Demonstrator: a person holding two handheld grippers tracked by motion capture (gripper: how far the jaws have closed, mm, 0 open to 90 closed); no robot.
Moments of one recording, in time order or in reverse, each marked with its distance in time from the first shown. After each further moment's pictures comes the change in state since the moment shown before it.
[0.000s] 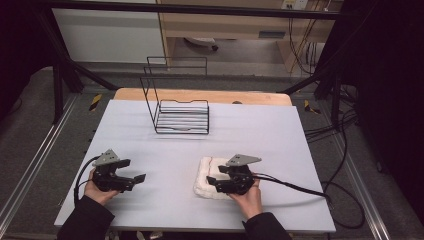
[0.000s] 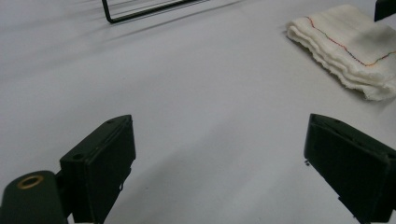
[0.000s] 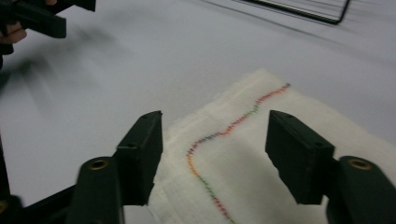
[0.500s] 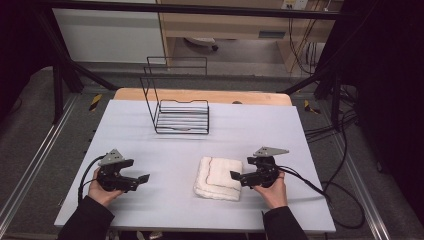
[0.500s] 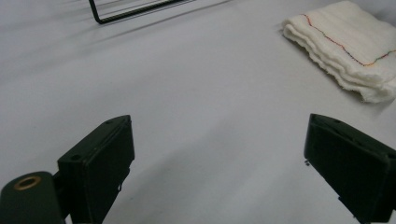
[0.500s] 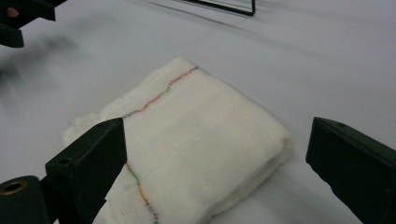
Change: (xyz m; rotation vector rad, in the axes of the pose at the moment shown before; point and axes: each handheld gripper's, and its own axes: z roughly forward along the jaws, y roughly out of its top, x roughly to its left) left arm -0.010 0.007 0.007 0.013 0.002 0.006; right arm -0.065 -0.010 -0.038 0.004 -0.029 0.066
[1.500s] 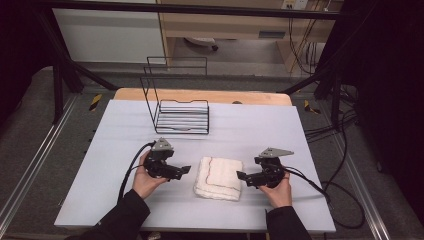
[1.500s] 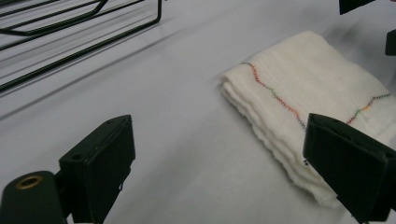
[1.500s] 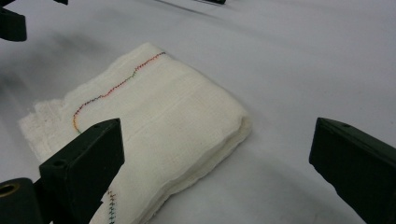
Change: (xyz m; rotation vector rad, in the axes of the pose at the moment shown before) left arm -0.068 0.072 0.087 0.063 -0.050 0.048; right arm -0.015 -0.010 -0.003 0.004 -0.056 -0.007
